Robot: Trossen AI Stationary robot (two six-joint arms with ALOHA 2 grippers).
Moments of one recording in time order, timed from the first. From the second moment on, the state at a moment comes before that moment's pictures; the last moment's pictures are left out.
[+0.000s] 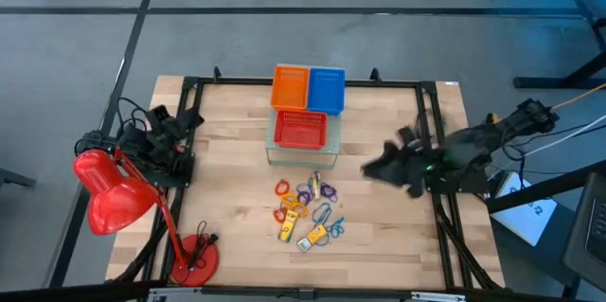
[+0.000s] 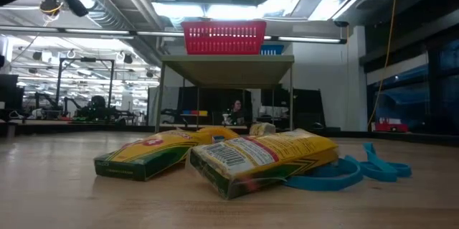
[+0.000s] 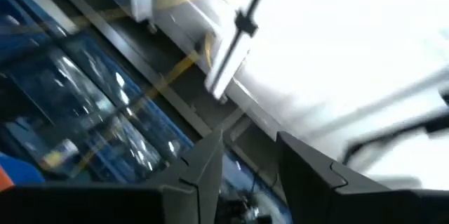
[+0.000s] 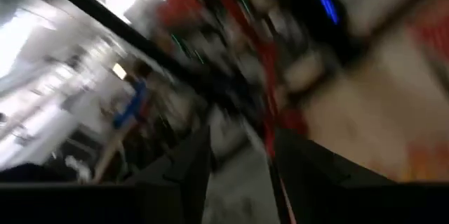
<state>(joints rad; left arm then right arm) -0.15 0.01 0.03 0.83 -0.42 -0.57 0.52 1.03 1.07 -0.24 0.29 1.02</state>
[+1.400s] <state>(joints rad) -0.36 0.95 1.40 -0.78 -0.52 -0.22 0.49 1.89 1.31 -0.82 -0.03 2.05</state>
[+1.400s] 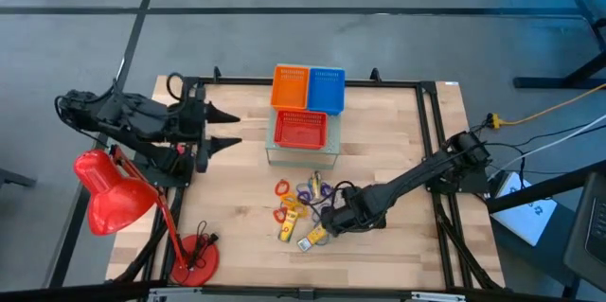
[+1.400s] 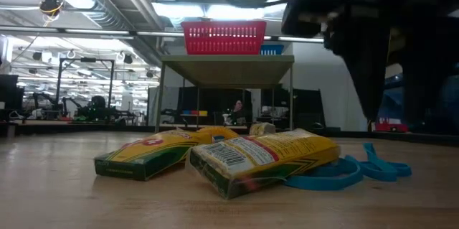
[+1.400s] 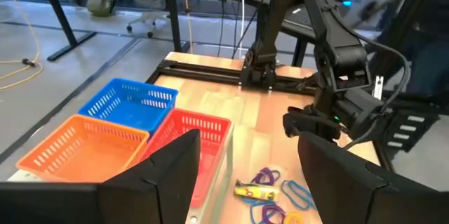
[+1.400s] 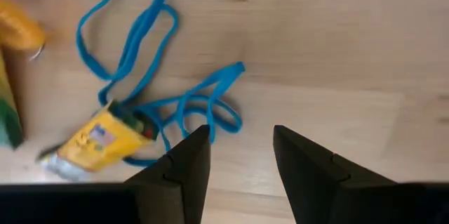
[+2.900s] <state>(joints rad) -0.44 0.93 1.40 -0.86 -0.56 -0.29 0.46 1.96 1.52 -0.98 0.25 1.97</state>
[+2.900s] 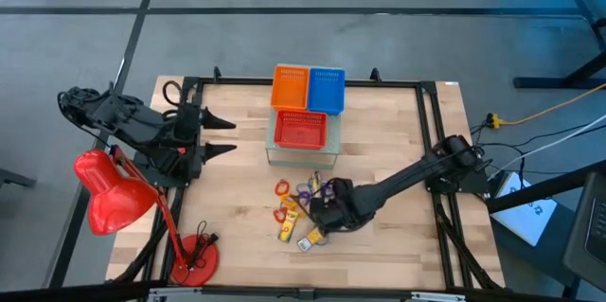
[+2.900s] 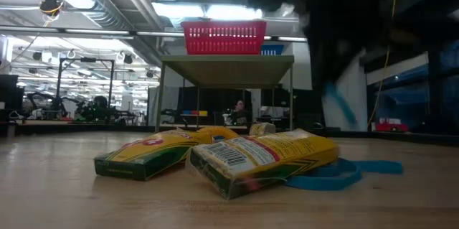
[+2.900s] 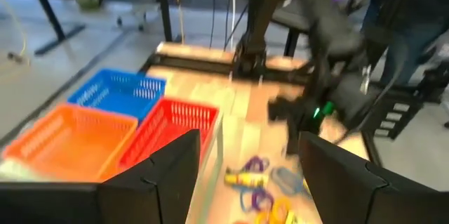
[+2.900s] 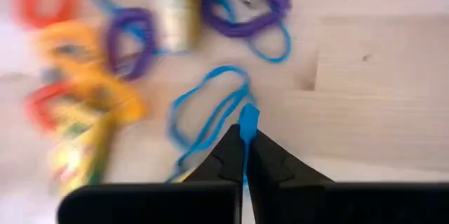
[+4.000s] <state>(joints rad) -0.72 0.95 0.97 -0.67 -0.80 -0.83 -0.04 1.93 2.30 -1.51 0.72 0.97</state>
